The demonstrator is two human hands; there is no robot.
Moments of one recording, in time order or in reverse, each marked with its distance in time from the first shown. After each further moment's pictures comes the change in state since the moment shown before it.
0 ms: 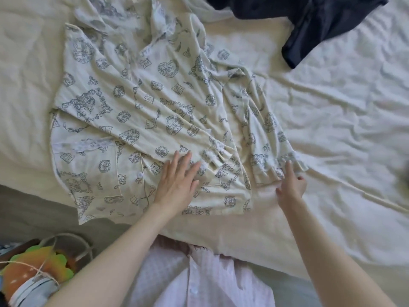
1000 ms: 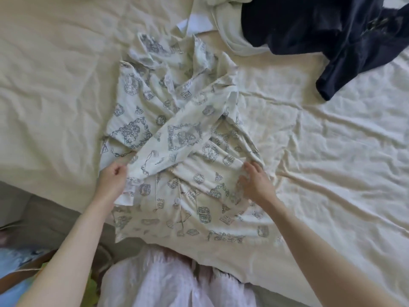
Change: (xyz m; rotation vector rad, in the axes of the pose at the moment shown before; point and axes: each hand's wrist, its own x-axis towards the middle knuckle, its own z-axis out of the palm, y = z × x) left_hand -0.022 -0.178 -0.116 -0.856 0.374 -0.801; right_hand -0.088 0.001 0.126 -1.260 -0.619 -0.869
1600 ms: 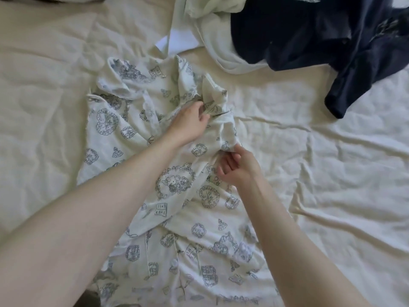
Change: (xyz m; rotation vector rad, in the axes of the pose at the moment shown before) left_hand 0.108 0.217 0.149 0.386 -0.346 0.685; right_hand 0.125 -0.100 -0.051 1.981 0.029 0.833
